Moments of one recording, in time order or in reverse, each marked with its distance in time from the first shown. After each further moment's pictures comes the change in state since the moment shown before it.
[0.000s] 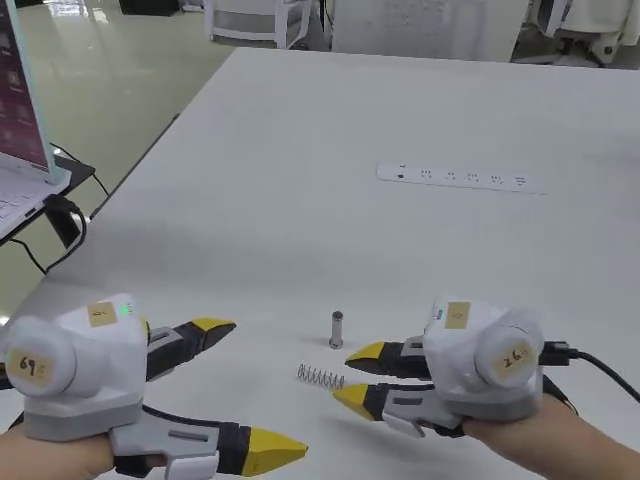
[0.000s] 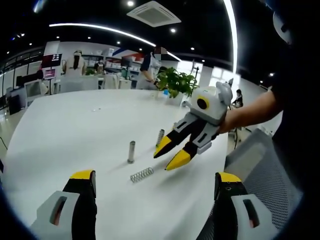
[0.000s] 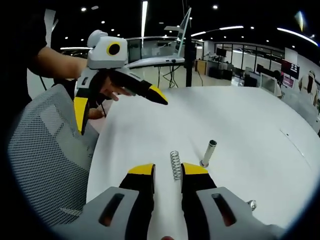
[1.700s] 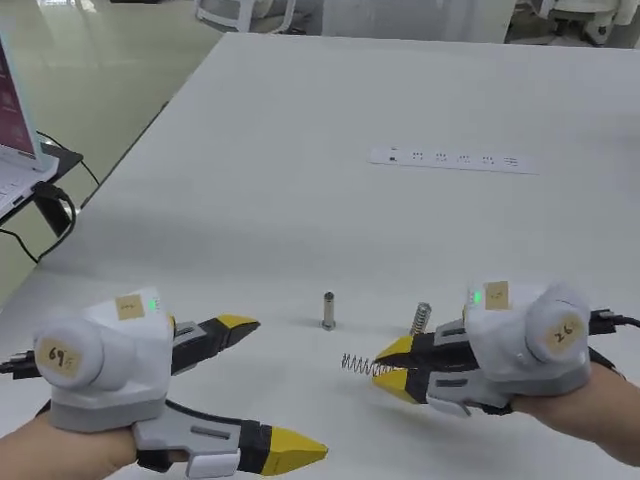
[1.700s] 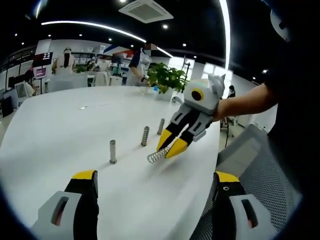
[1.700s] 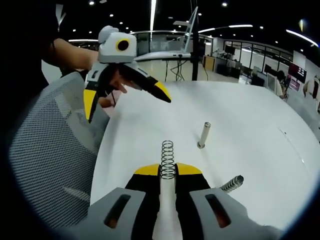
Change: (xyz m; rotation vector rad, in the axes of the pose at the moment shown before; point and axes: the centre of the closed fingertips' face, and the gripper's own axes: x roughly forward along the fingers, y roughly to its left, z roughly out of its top) left arm 0.023 -0.030 -0.005 0.022 0.033 -0.081; right arm -0.056 0.002 -0.026 -0.067 0.056 0.066
